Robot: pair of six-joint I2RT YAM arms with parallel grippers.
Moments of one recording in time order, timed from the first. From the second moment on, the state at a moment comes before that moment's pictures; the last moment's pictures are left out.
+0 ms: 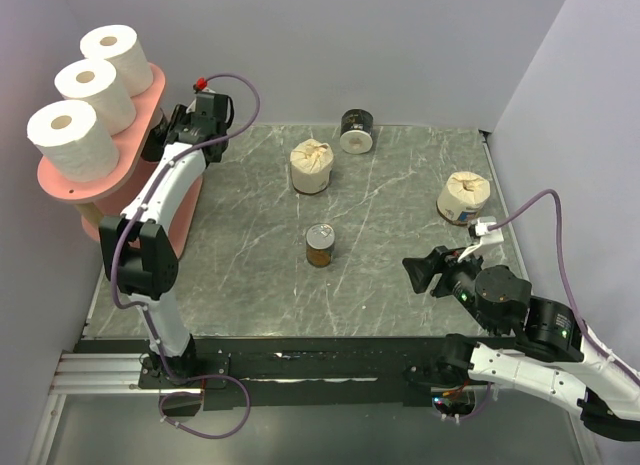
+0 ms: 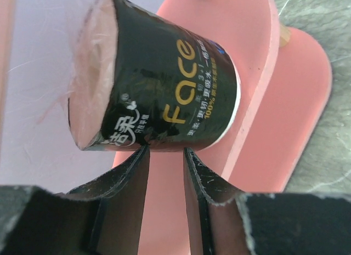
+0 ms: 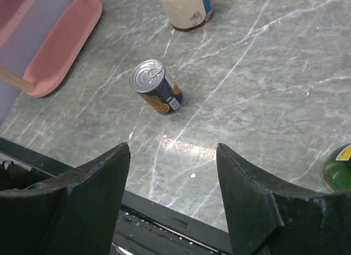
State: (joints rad) left arm -0.22 1.83 1.75 -0.61 -0.94 0.28; right arm 1.09 0.44 0.91 -0.84 0.63 0.57
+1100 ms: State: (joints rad) left arm -0.54 1.34 1.43 -0.41 -0.24 -0.04; right arm 0.67 0.88 1.07 -0.74 0.66 0.35
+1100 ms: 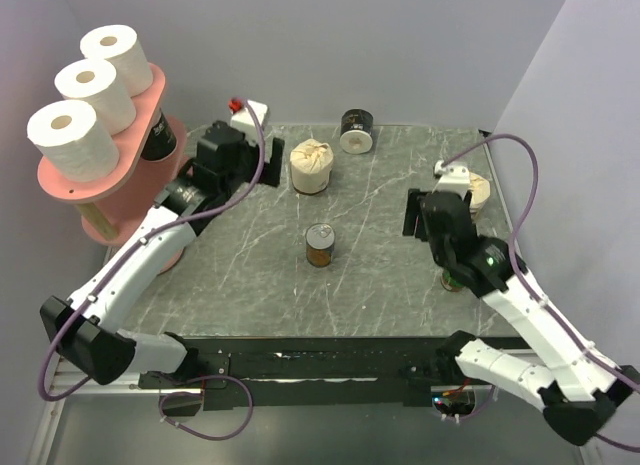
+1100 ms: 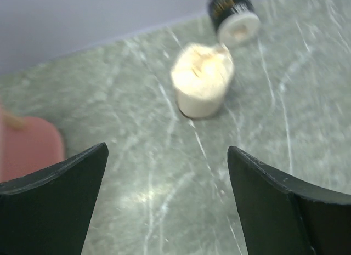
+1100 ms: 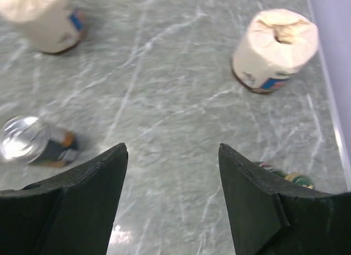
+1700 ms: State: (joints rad) left arm -0.58 1.16 1.12 -0.30 -0.16 -0.12; right arm 0.32 1.63 1.46 -0.38 0.27 0.28
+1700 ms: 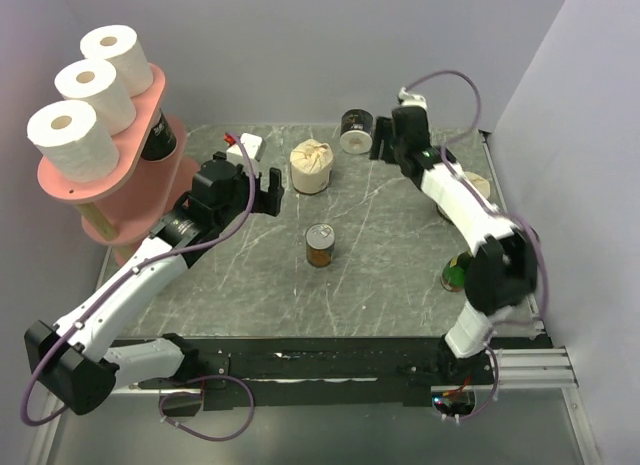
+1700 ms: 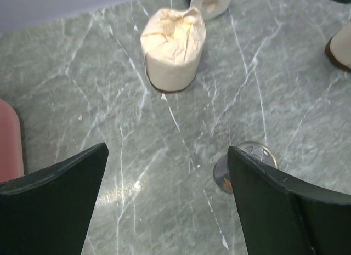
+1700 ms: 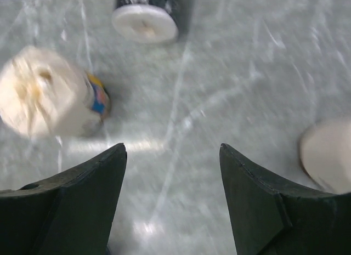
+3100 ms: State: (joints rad) left arm -0.67 1.09 1.09 -0.27 -0.30 -0.12; right arm 0.30 2.46 1.91 0.26 0.10 -0.71
